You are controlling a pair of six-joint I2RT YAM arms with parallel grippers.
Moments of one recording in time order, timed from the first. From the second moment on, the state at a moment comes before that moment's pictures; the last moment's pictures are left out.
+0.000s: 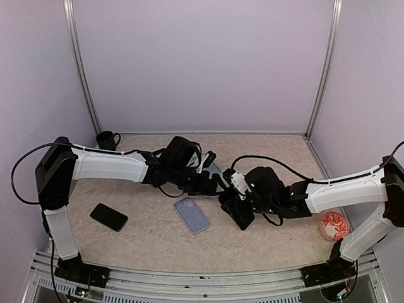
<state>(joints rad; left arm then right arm) -0.87 1.89 1.30 -0.12 0.40 -0.55 1.00 1.47 0.76 0.03 0.21 0.11</state>
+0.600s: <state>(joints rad) -0.87 1.92 1.30 -0.11 0.51 -0.55 1.02 1.46 0.75 0.07 0.21 0.08</state>
